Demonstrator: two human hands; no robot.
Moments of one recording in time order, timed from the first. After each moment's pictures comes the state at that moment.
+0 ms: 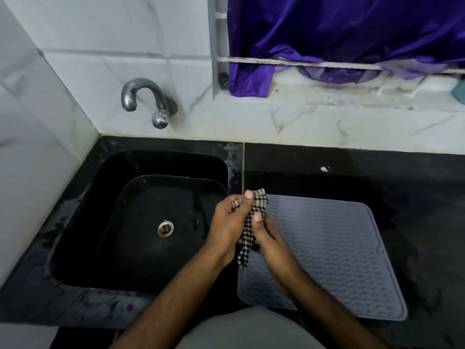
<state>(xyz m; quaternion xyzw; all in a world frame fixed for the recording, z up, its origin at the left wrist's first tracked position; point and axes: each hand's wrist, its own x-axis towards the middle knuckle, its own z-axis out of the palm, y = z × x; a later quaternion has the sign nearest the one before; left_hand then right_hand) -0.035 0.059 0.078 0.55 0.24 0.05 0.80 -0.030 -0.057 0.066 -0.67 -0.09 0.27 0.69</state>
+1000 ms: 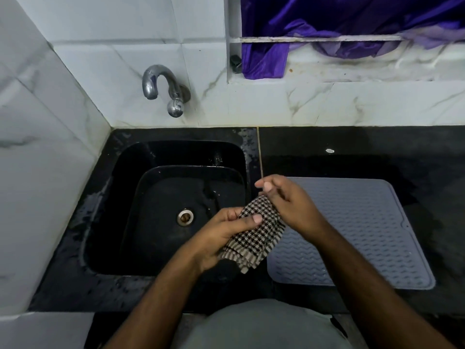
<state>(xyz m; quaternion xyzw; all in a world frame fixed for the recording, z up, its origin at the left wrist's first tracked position) -0.109 0.140 0.080 0.50 0.10 -0.22 0.83 -0.004 -0.027 0.099 -0.82 -0.22 0.15 0.50</state>
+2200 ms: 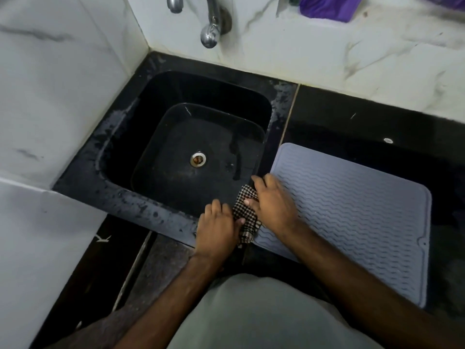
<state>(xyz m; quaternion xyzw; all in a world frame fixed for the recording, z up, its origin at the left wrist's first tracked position) -0.157 0.036 -0.010 0.93 0.33 -0.12 0.10 -0.013 -0.044 -0.024 -0.89 -0.43 0.13 0.13</state>
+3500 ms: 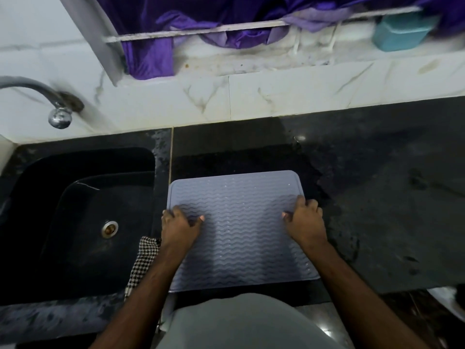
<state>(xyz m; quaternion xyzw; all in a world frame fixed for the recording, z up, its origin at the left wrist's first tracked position) 0.000 -0.028 -0.016 0.90 0.33 -0.11 0.26 0.093 -0.319 -0.022 -0.98 0.01 0.14 0.16</state>
